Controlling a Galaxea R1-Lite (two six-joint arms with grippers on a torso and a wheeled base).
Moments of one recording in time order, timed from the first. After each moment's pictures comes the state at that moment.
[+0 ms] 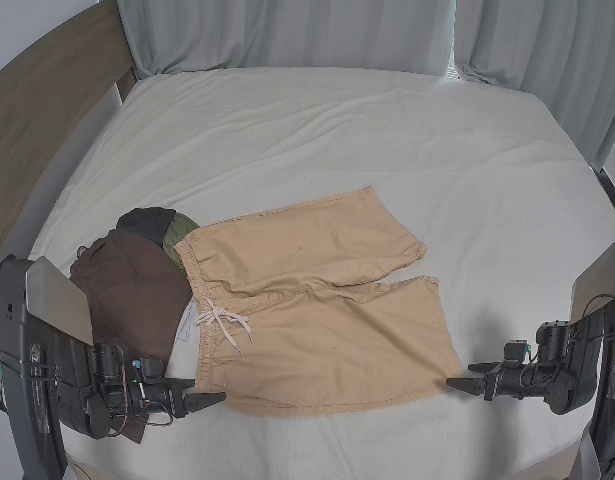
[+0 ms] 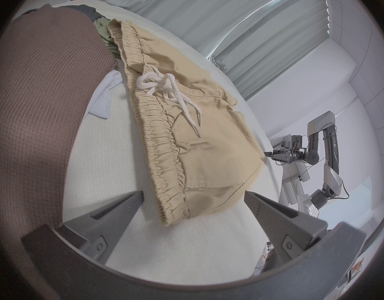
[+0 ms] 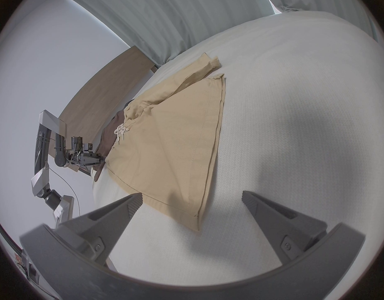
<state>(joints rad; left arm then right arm) -0.03 2.46 -0.20 -1.55 -0.77 -0.07 -0.06 2.42 -0.17 -1.54 0.73 -0.01</state>
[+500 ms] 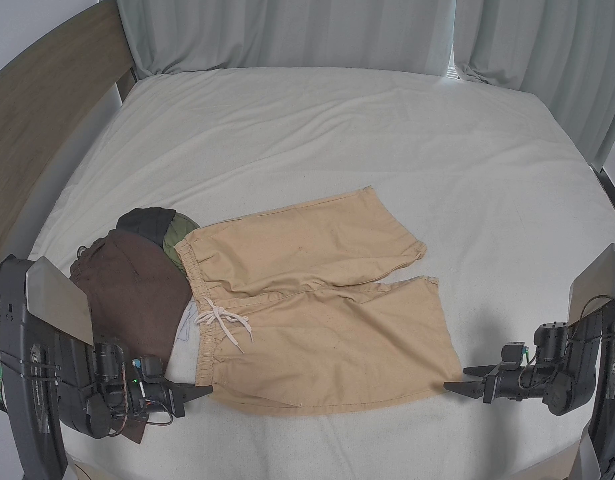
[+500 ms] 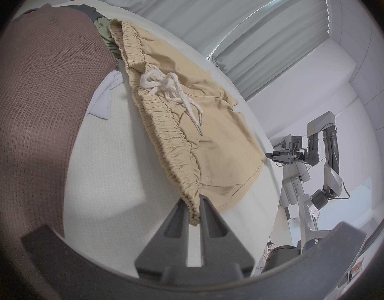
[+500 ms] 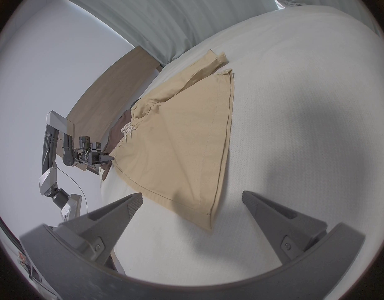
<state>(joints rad) -0.03 2.46 -0.20 -1.55 -0.77 -0.08 -0.05 2.44 -0.17 -1.54 0.79 0.00</state>
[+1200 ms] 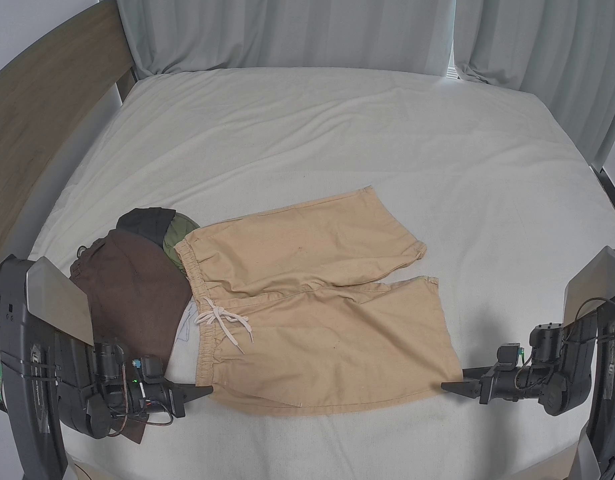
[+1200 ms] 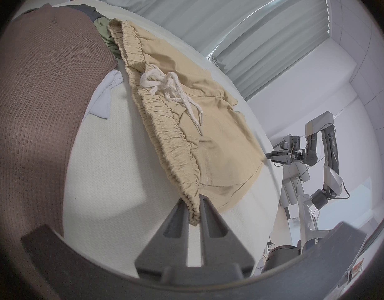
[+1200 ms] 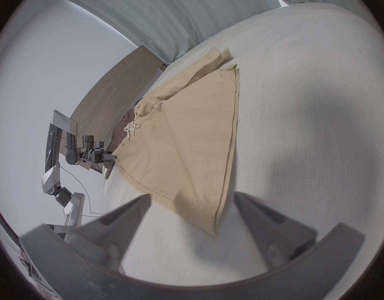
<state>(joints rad) -0.03 2.46 -0.20 -1.55 -0.77 -0.07 -0.04 2.47 -0.20 -1.54 0.82 0.00</state>
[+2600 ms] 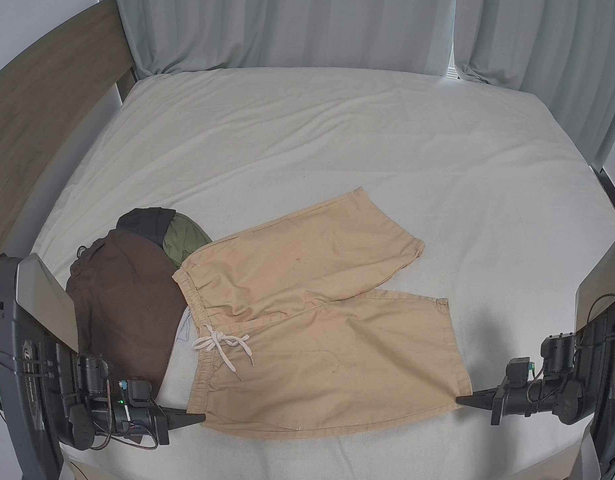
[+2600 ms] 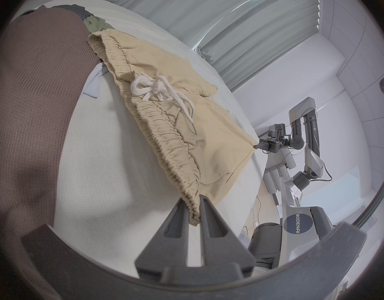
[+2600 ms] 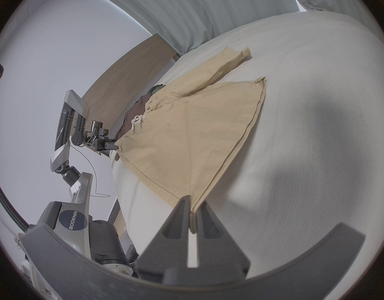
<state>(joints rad) 0.03 2.44 -0.02 -1.55 -0.92 0.11 -0.05 2.40 -0.02 -1.54 0.85 -0.18</state>
